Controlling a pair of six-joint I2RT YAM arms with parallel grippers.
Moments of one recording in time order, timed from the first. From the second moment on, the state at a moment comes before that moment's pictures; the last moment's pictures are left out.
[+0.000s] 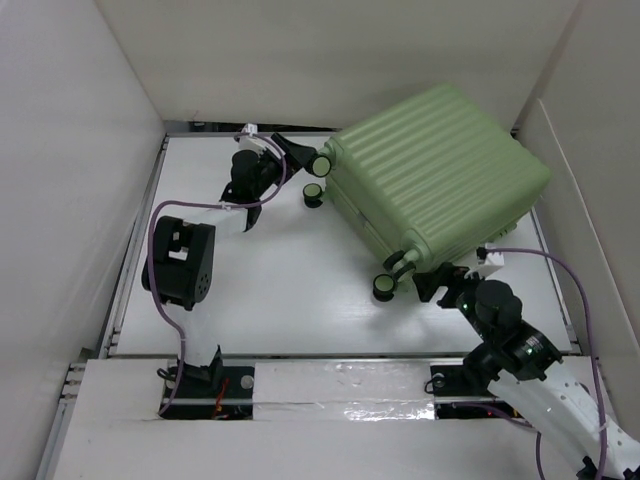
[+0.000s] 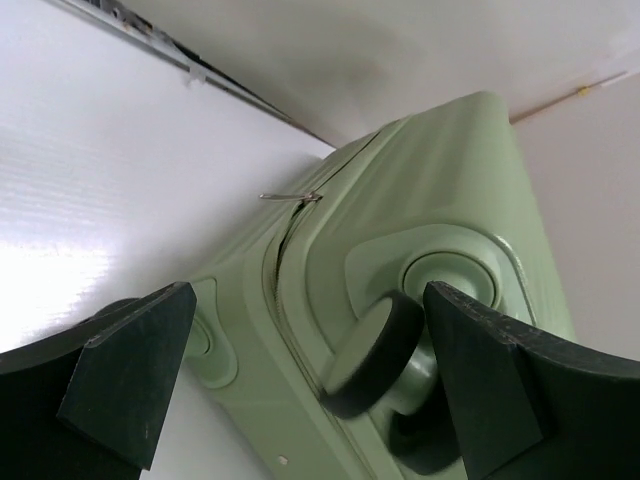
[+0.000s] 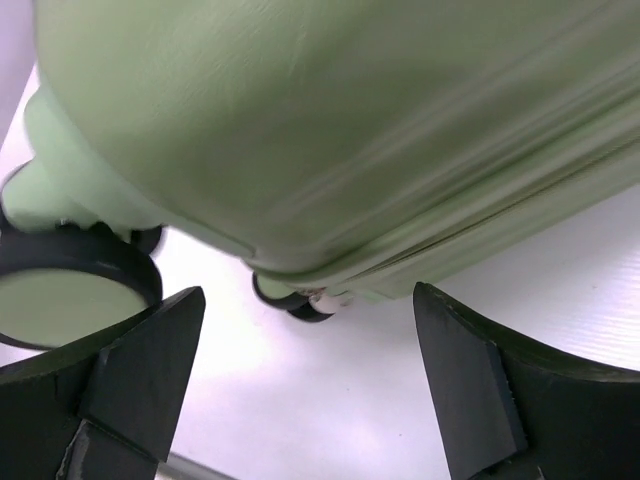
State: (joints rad) left arm -0.27 1.85 1.12 0.64 0.26 -0.96; right arm 0.62 0.25 0.38 -0.44 0.27 0.58
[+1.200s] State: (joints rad) left arm -0.28 1.81 0.79 1.12 0.20 -1.25; right arm 0.26 0.59 0.40 -0.13 0.18 0.46
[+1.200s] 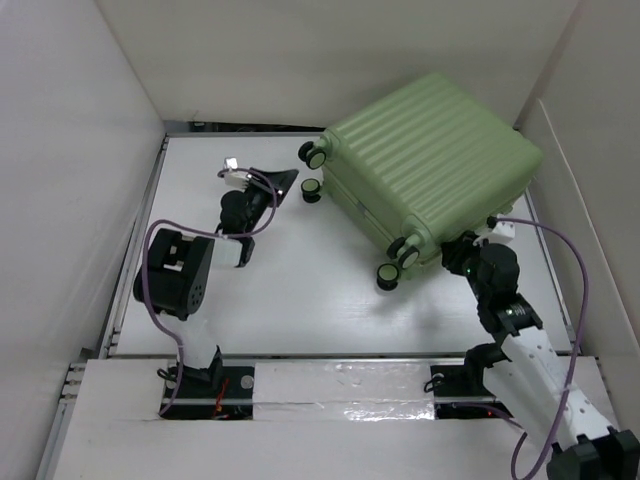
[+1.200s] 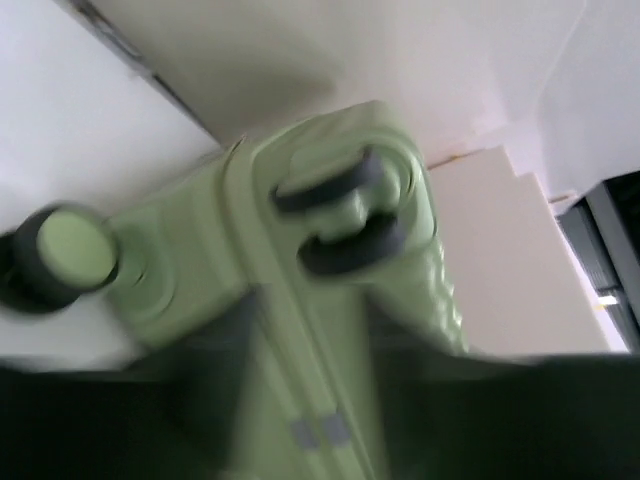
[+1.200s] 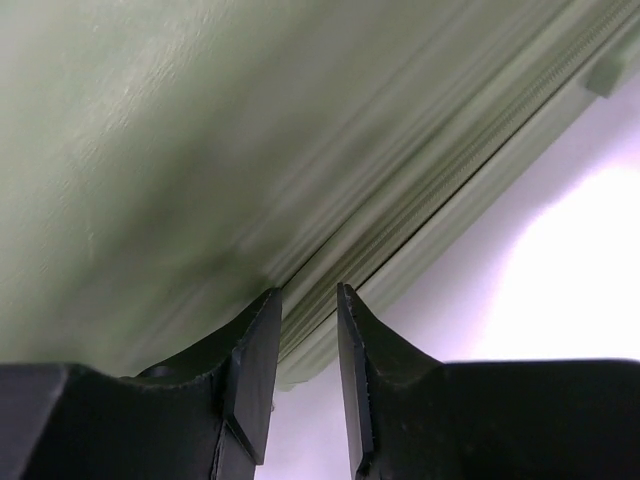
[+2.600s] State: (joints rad) left arm -0.24 2.10 1.47 0.51 0.19 -1.14; right arm 0.20 0.37 0.36 -0.23 -0.17 0.37
